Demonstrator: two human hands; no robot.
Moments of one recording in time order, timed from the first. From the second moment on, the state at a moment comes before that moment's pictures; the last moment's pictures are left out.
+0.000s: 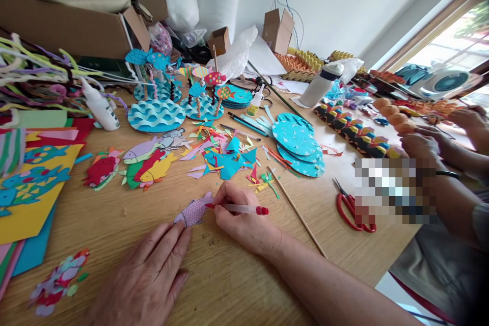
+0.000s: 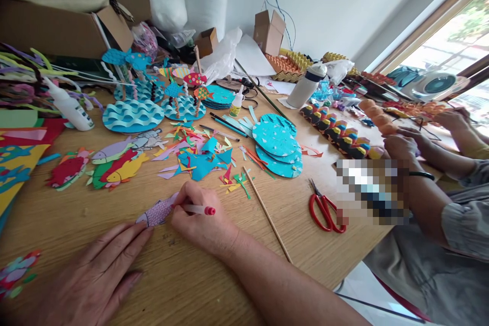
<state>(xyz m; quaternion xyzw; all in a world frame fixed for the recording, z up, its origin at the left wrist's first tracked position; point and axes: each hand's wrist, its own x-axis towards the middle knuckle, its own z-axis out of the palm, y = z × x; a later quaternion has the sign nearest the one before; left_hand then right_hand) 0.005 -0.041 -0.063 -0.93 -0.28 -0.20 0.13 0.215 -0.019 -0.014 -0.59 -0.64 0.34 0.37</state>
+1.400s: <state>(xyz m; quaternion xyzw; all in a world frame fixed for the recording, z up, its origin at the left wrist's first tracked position) 0.007 -0.040 -0.056 -0.93 -0.29 -0.20 0.14 0.215 -0.018 -0.023 -0.56 -0.64 0.35 0.38</state>
